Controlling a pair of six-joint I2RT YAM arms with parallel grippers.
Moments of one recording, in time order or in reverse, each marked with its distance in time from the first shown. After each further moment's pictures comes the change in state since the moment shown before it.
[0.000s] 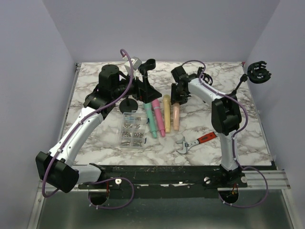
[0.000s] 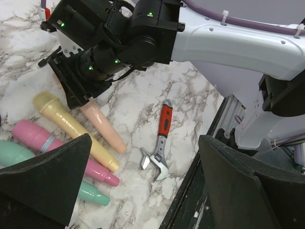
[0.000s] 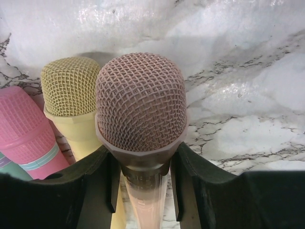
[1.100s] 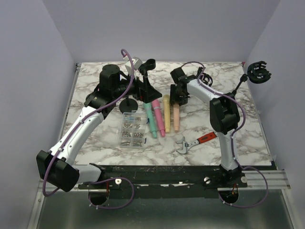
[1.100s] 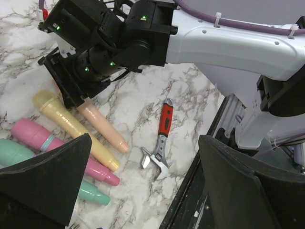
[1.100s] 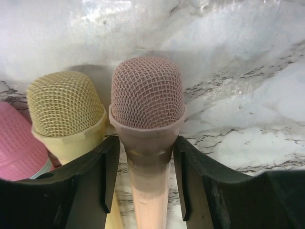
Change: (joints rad) left arm 0.000 0.013 0.000 0.000 0.001 0.000; right arm 0.000 0.032 -0.013 0.043 0.021 0.004
